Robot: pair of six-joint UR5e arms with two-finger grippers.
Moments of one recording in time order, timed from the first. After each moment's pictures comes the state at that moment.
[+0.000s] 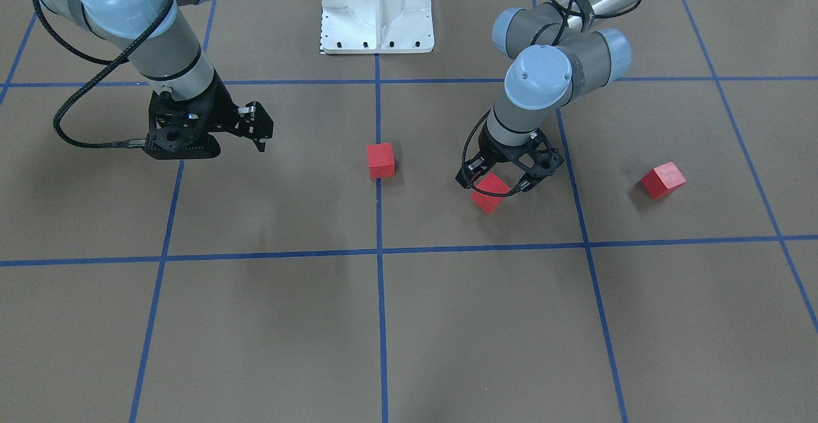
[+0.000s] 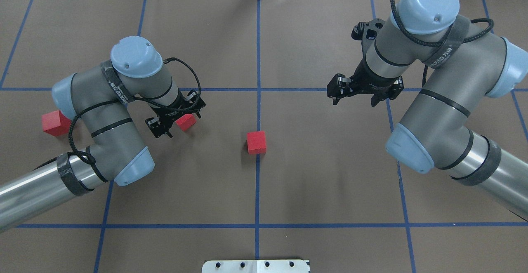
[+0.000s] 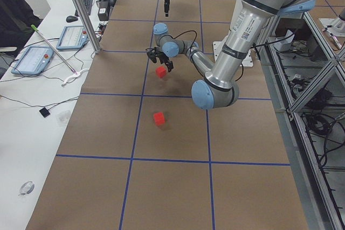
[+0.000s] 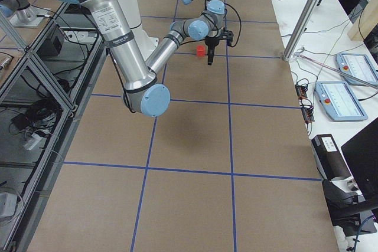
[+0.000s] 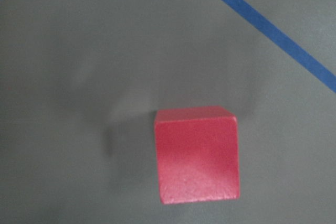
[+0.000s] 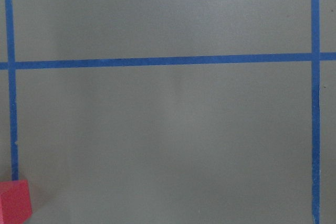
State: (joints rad) left arm -0.66 -2.13 -1.59 -1.70 -2.08 -1.74; right arm 0.78 -1.07 1.90 -1.75 2.11 1.00
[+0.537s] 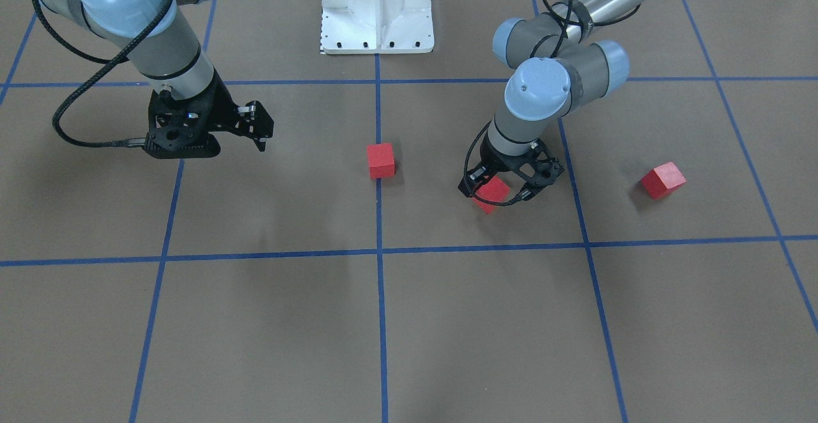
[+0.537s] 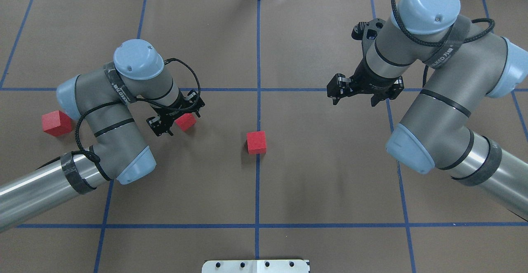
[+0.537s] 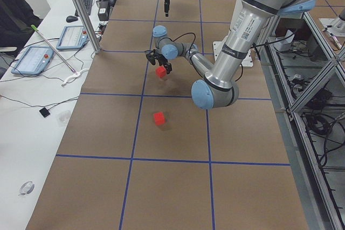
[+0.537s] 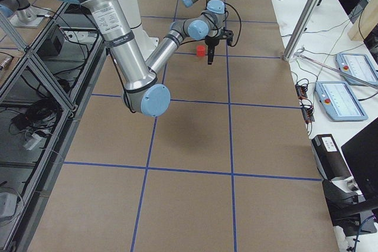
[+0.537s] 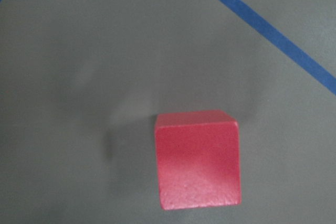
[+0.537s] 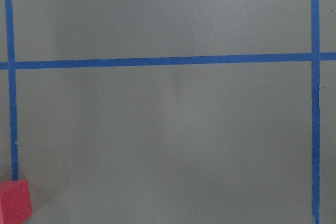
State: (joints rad) left arm -0.66 -2.14 -1.54 -1.74 -2.06 -1.74; right arm 0.78 -1.07 1.91 -1.75 2.11 1.01
